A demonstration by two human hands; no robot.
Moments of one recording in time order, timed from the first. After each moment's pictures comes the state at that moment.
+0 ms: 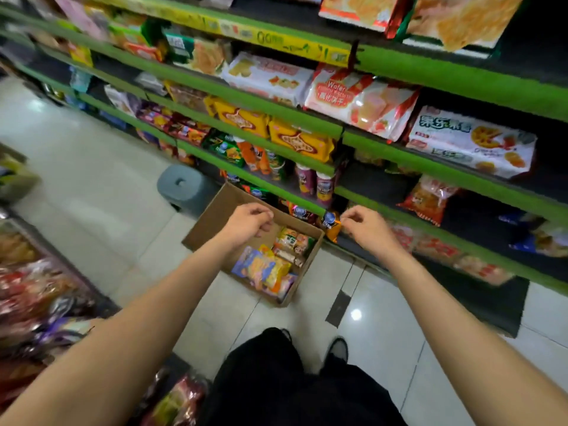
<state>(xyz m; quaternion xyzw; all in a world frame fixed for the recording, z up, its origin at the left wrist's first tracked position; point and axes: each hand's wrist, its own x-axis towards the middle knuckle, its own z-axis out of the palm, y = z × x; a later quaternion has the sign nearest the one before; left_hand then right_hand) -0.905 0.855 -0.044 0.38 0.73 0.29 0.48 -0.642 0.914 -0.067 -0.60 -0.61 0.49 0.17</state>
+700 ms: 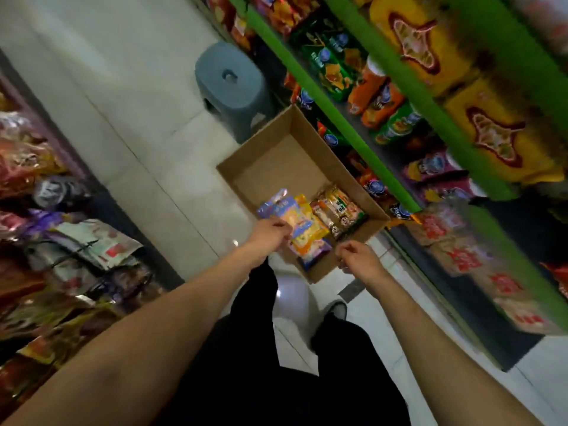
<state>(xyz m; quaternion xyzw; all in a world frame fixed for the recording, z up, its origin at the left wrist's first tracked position) -1.131 0.818 -0.261 0.07 0.75 0.28 0.59 -0.925 0.901 -0.253 -0.64 -0.51 0.56 -0.14</state>
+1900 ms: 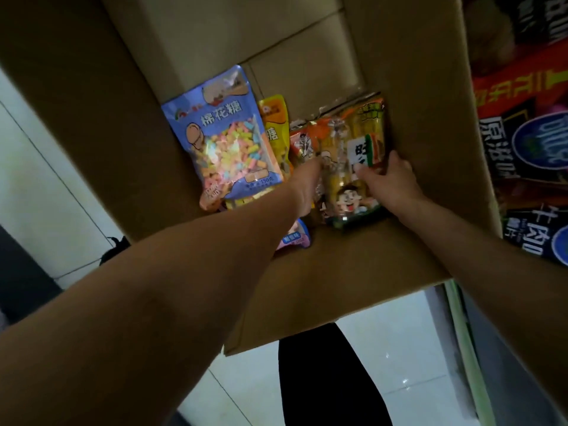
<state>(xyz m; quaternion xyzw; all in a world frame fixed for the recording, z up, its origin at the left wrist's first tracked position) -0.966 0.992 -0.817 -0.29 0.60 0.36 0.65 -0.863 1.109 -0.791 -0.58 -0.64 0.39 -0.32</state>
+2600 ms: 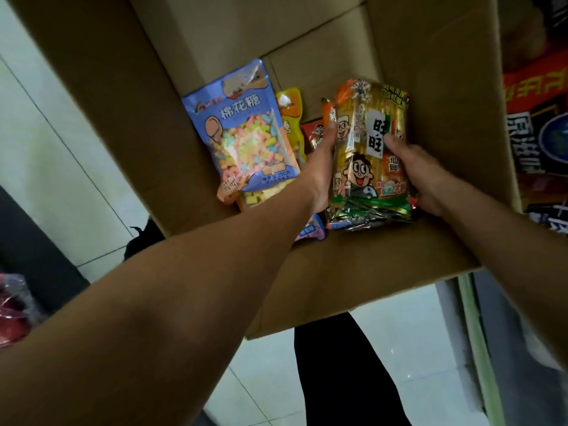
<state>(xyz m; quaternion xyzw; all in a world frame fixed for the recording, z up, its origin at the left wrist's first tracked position) -0.980 0.984 -0.784 -0.29 0.50 0.48 0.66 -0.875 1.120 -0.773 -0.61 -0.43 0.62 -0.25</state>
